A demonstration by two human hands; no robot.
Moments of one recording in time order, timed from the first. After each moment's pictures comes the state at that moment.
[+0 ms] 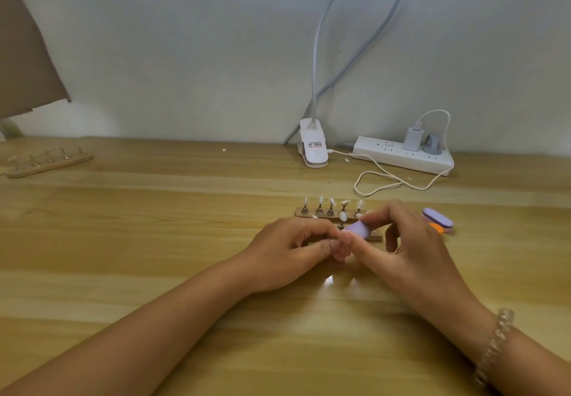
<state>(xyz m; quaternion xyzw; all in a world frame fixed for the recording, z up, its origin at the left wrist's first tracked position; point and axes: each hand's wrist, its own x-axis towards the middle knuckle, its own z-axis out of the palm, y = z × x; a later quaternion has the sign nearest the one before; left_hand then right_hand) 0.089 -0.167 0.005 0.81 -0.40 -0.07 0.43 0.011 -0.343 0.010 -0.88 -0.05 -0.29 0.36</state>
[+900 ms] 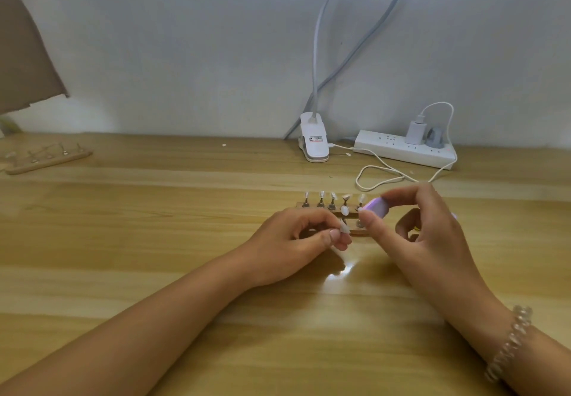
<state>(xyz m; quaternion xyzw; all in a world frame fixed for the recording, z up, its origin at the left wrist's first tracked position) 0.091 -0.165 0.002 0.77 -0.40 -0.07 0.50 0.013 -0.349 0.009 -0.84 -0.02 -0.33 0.43</state>
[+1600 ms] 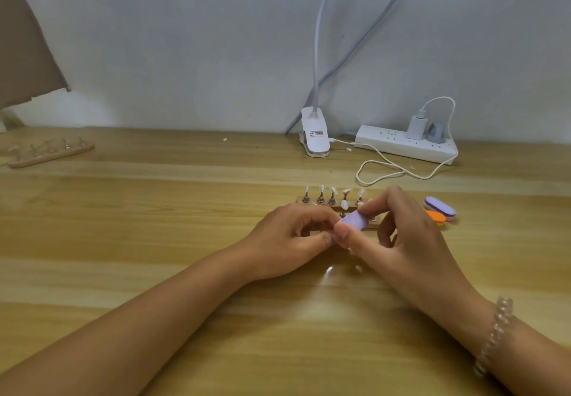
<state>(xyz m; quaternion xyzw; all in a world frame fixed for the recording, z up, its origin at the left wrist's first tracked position) 0.088 -0.166 0.004 0.79 -0.40 -0.07 0.46 0.010 -0.339 0.010 -0.88 -0.07 -0.30 0.35</state>
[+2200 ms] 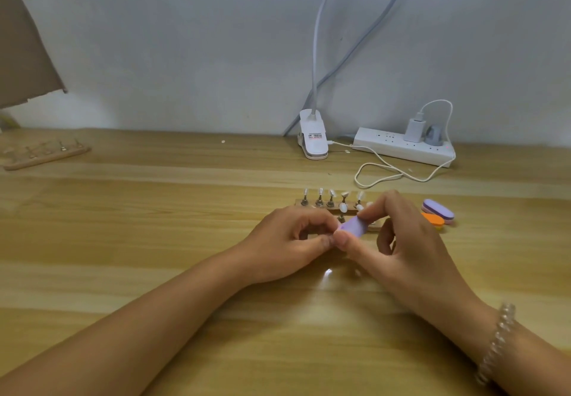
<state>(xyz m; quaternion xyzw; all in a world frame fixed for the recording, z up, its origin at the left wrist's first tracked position) 0.091 -0.165 0.003 0.79 -0.41 -0.06 0.45 0.008 -0.340 0.008 -0.89 -0.08 -0.29 0.34</state>
